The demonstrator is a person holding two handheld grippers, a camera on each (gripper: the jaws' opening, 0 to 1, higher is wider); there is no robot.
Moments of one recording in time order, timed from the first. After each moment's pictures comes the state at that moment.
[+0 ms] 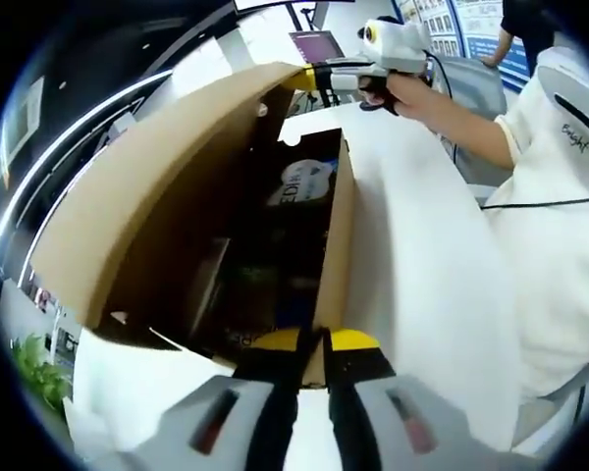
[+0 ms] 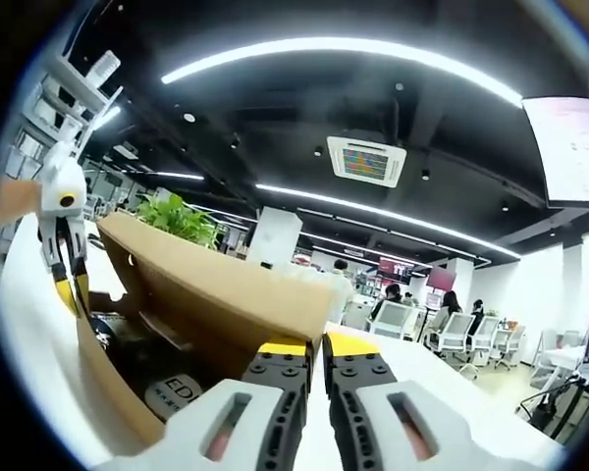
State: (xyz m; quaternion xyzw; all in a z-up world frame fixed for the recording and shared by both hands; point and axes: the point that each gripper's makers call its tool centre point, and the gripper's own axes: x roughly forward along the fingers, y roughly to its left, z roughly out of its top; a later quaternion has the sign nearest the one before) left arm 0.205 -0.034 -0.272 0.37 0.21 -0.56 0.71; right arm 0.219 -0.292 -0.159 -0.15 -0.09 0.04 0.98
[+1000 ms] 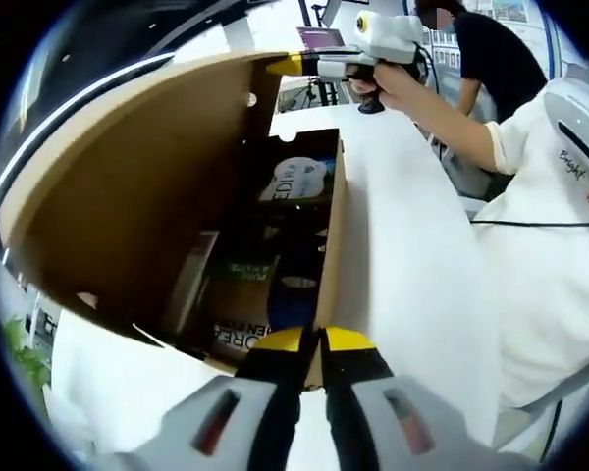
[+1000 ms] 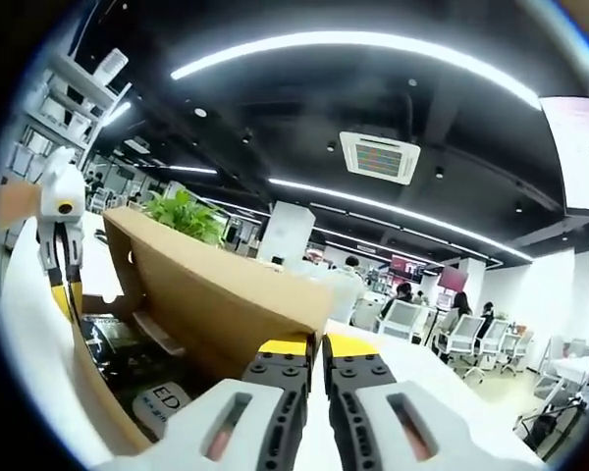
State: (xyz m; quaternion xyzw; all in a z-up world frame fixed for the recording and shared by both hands) left arm 0.198 -0.037 -0.276 0.34 0.26 -0.58 0.69; right arm 0.244 -0.296 -0.139 -0.17 -0.07 0.07 0.98
